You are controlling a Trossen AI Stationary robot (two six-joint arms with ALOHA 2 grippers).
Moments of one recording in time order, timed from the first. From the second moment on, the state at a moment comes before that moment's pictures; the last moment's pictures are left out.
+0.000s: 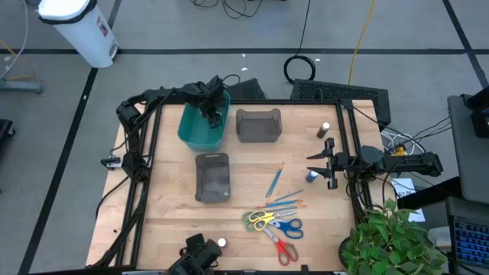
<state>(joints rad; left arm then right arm) 0.77 1.96 1.30 -0.59 -0.03 0.38 0.05 0.01 0.02 0.05 0.05 -0.12</state>
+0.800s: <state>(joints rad) 0.73 1.95 1.30 -0.60 -0.03 0.39 0.05 0.01 0.02 0.05 0.05 -0.12</state>
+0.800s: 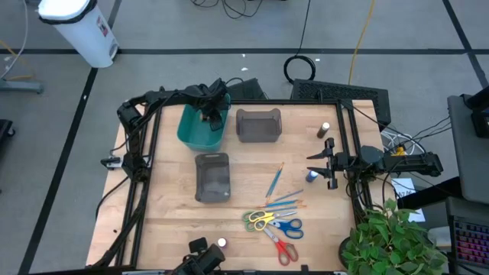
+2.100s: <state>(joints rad) 0.72 1.10 0.46 0.79 0.77 -0.14 0.05 0.01 0.02 0.05 0.05 -0.12</state>
